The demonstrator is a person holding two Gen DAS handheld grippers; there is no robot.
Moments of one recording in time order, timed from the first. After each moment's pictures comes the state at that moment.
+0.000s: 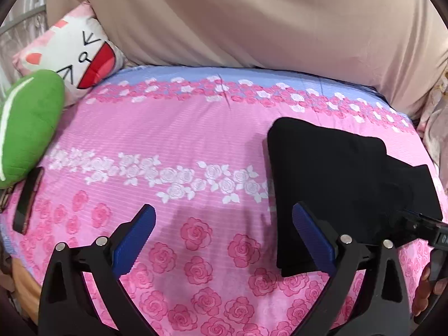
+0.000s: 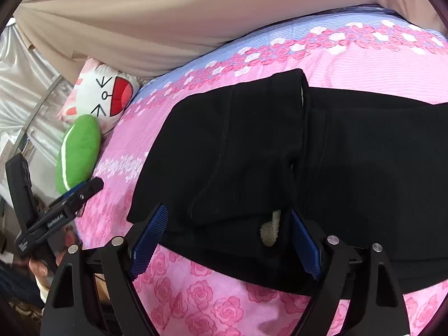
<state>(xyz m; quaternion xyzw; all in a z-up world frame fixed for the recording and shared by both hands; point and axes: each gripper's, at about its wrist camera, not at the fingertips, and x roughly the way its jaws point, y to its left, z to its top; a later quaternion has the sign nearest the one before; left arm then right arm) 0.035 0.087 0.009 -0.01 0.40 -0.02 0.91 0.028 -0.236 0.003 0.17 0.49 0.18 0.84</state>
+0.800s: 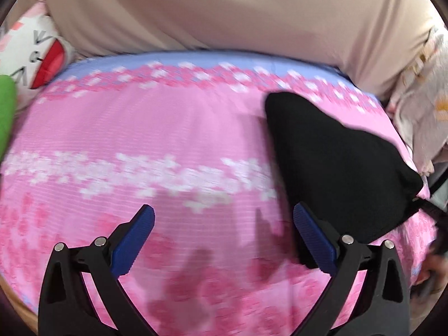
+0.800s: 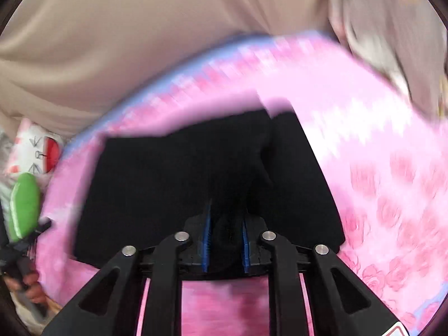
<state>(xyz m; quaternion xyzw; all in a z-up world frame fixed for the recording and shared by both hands) 0.049 0.004 -0.009 -0.02 0.44 -0.12 0.89 -0.030 -0.418 0.007 0.20 0.43 -0.01 0.88</state>
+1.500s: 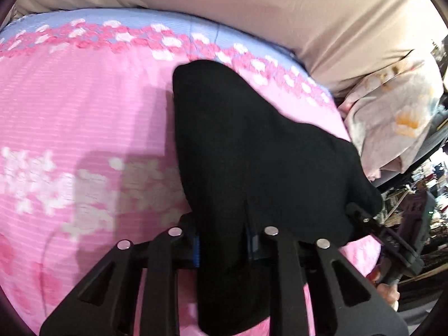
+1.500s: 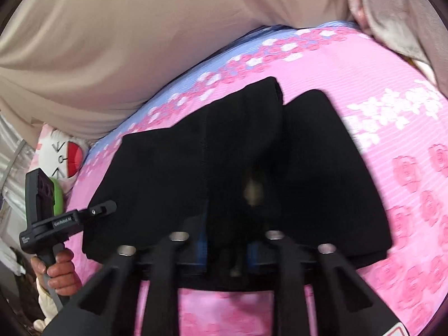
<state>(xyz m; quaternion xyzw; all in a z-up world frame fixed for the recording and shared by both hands) 0.103 -0.029 -0.033 -0.13 0.50 -0.27 0.81 -0.015 -0.386 0.010 0.22 0.42 0.05 0.88</state>
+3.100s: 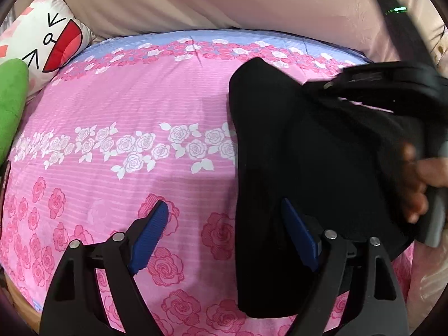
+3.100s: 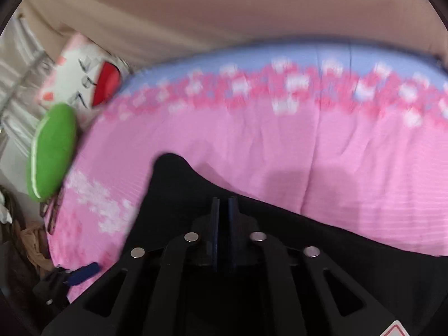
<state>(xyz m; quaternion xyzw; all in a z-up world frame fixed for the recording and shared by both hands) 0.051 0.069 -0.045 0.01 0.46 -0.07 0.88 0.146 -0.154 0.011 0.07 0.49 0.19 0.85</state>
